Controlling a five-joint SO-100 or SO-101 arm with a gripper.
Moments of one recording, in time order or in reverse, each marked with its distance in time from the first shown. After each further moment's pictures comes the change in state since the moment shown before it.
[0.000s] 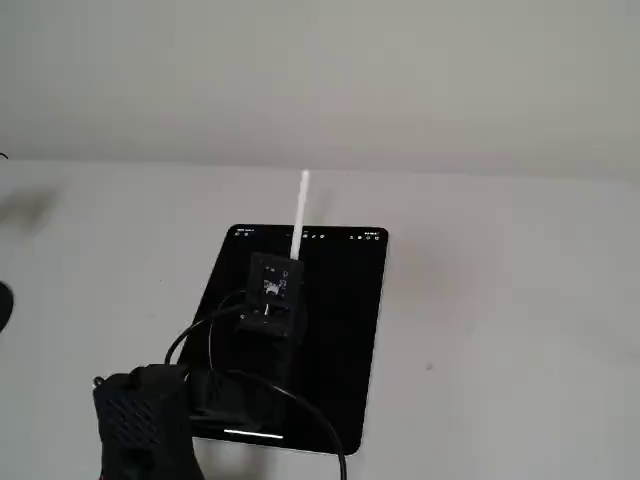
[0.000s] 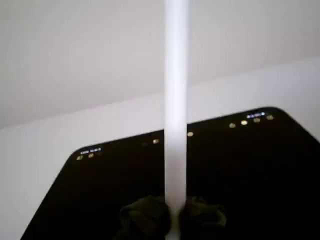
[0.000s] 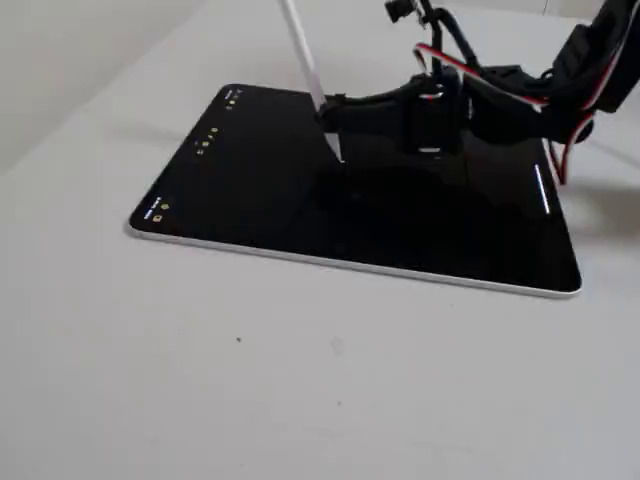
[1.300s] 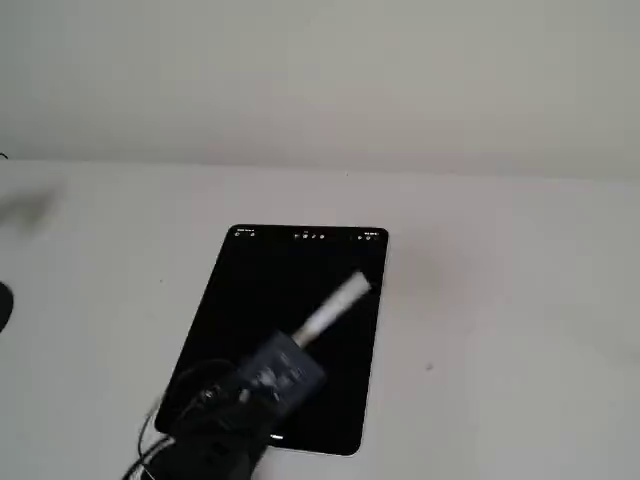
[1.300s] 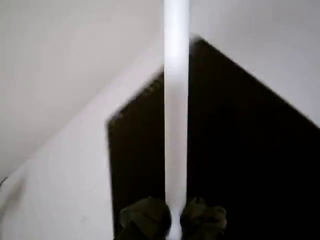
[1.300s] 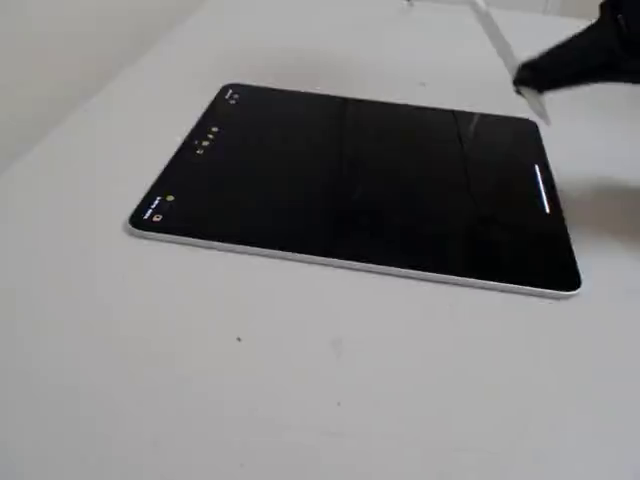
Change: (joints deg) arm 1.8 130.0 51.0 93.5 22.0
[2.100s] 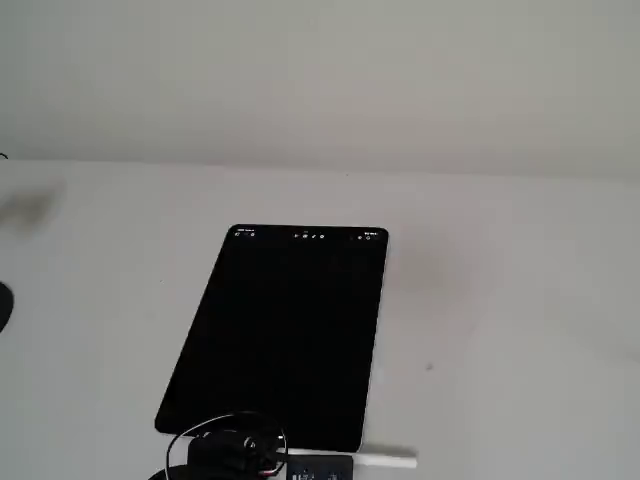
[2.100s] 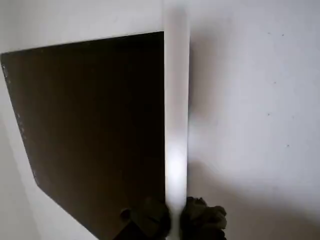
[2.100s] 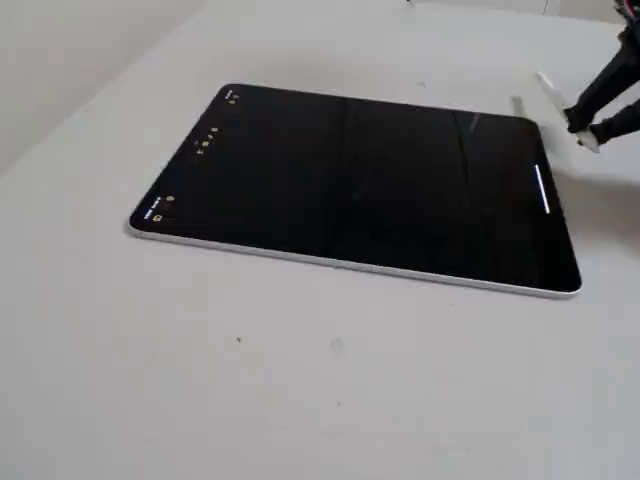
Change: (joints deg) arm 8.9 3.3 -6.6 43.9 46.5
